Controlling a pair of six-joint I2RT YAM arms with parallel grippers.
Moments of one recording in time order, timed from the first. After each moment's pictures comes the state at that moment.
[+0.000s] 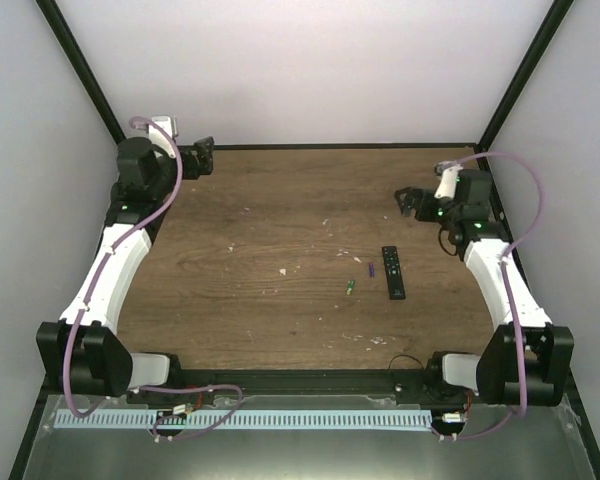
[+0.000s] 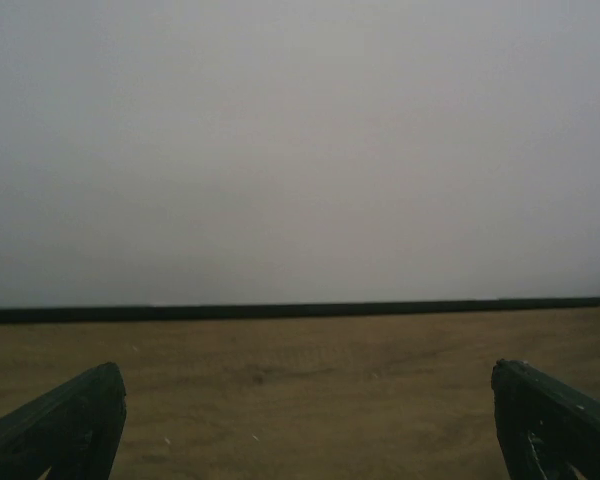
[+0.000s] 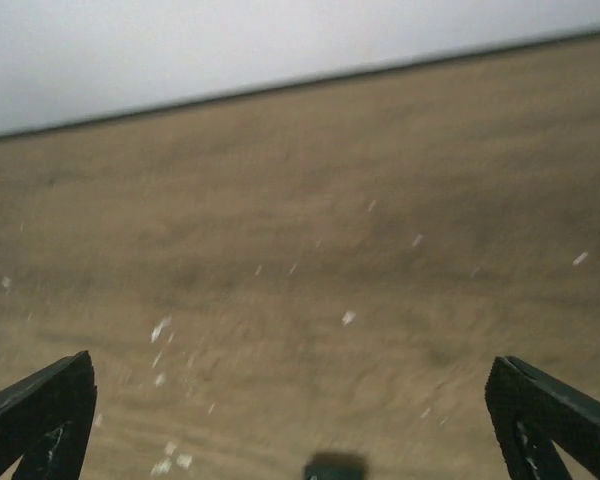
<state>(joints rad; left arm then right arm) -0.08 1.30 1.20 -0.06 0.17 -0.18 -0.06 1.24 0.97 -0.26 -0.30 0.13</state>
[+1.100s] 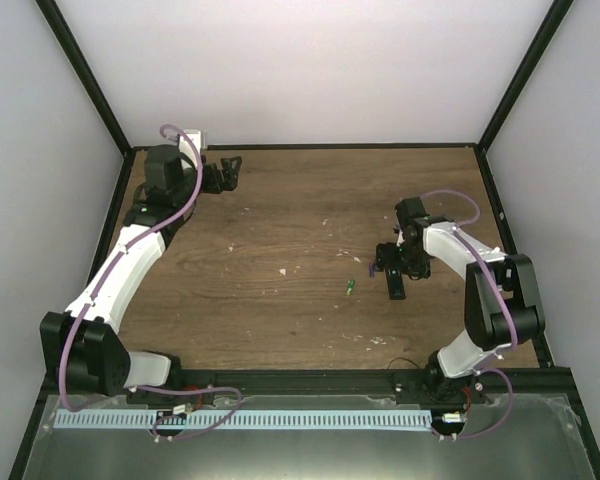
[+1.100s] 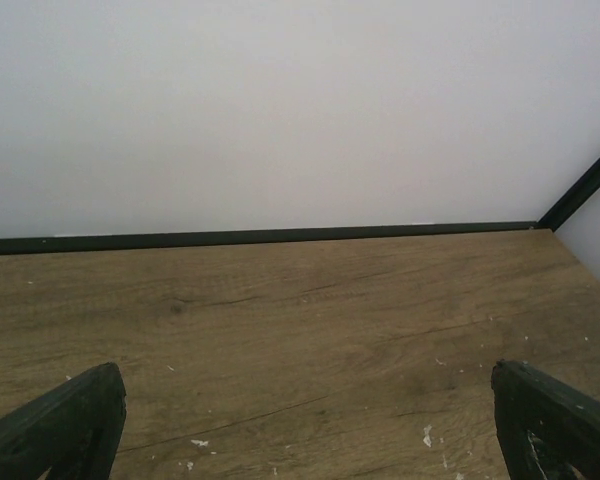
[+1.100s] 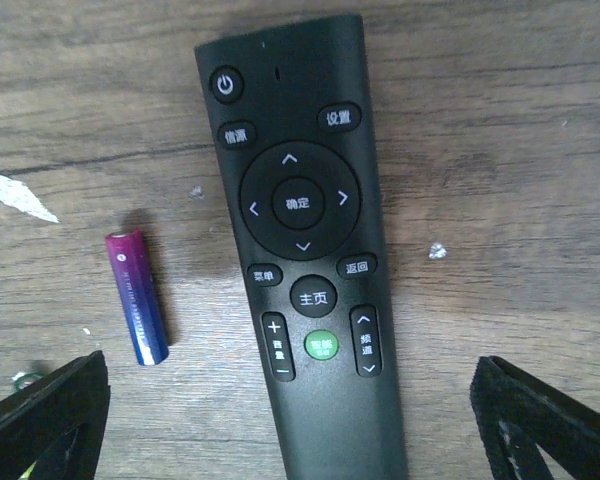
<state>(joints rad) -0.20 1.33 1.16 -0.13 0.21 -0.24 0.20 1.58 0.95 -0.76 -0.07 0.31</state>
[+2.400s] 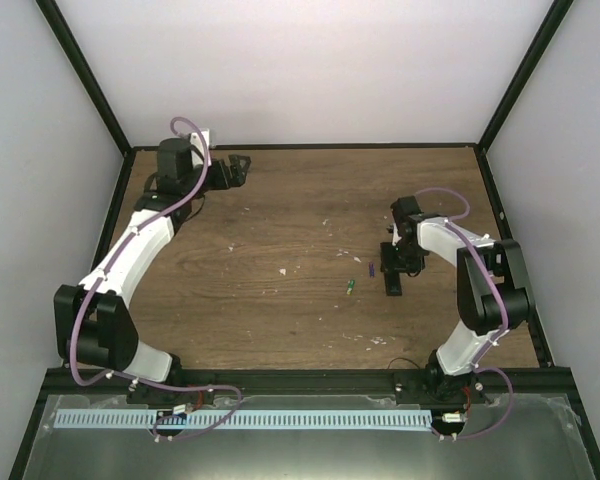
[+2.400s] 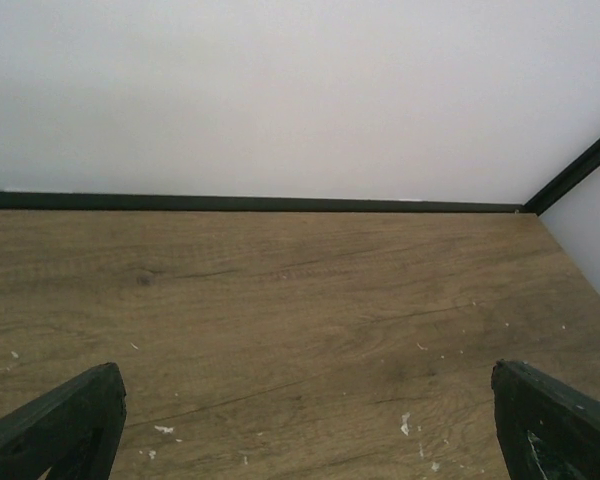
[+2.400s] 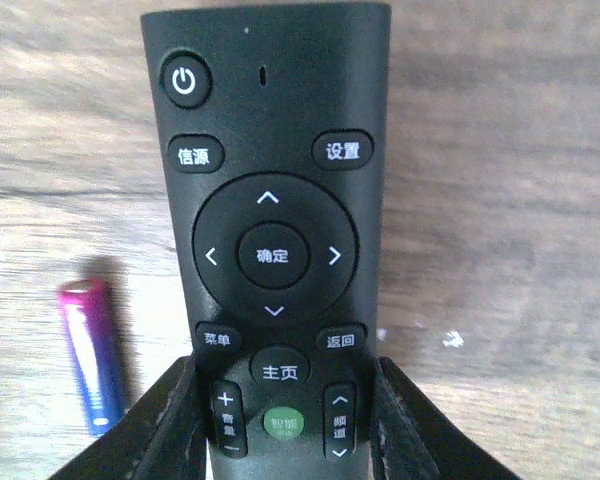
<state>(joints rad) -0.20 1.46 1.22 -0.15 0.26 -0.31 0.20 1.68 0.98 -0.73 -0.05 0.21</state>
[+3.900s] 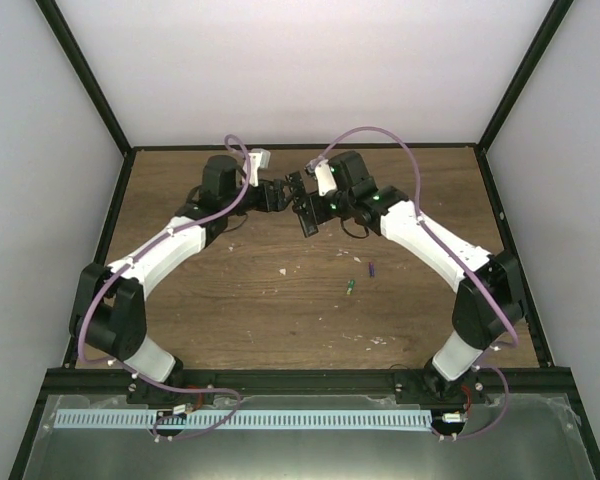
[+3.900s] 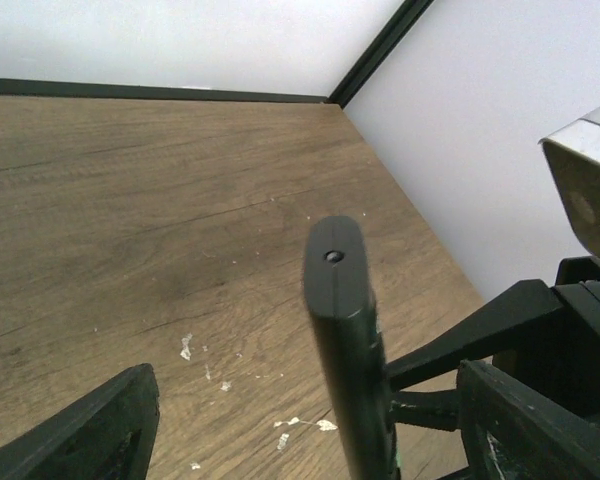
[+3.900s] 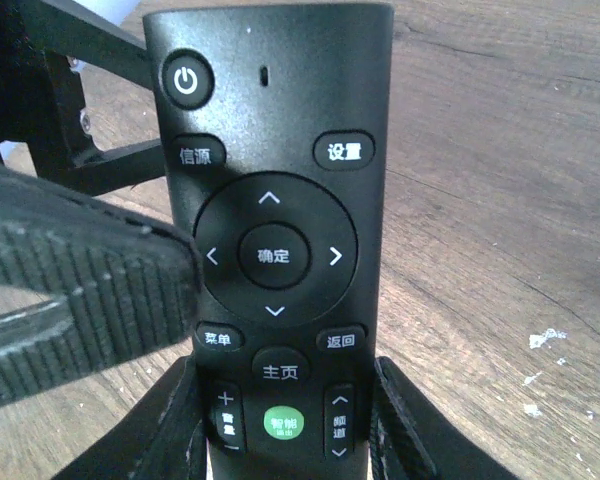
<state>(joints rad) -0.42 1.56 1.14 0.04 0.50 -0.45 0.60 1.63 1.40 -0.45 -0.26 0.17</state>
